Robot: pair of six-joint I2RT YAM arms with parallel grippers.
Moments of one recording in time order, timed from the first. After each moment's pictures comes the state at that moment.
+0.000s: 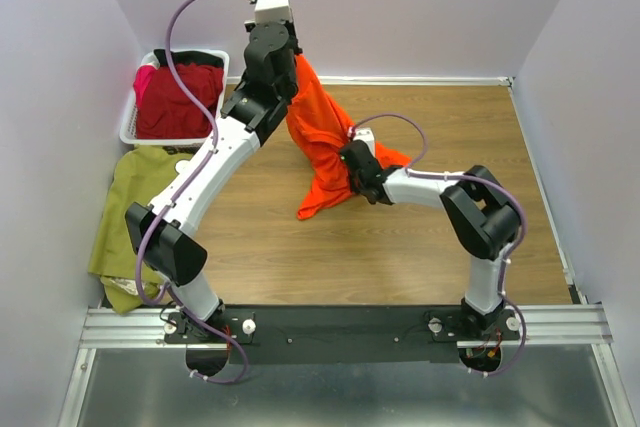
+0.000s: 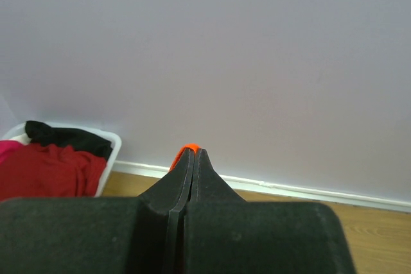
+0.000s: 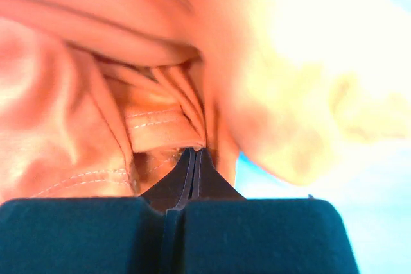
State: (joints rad) left arm -0.57 1.67 1.81 0.03 -0.66 -0.03; right arm 0.70 1.97 1.18 -0.01 0.43 0.34
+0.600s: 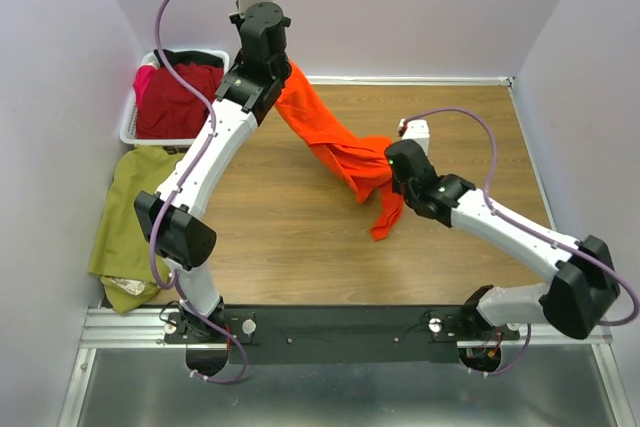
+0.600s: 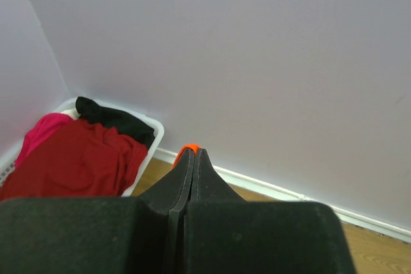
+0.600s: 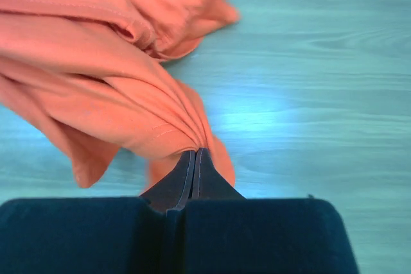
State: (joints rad) left arm -0.48 1.78 2.00 -0.13 -0.78 -0.09; right arm 0.70 1.35 0.95 -0.35 0.57 0.36
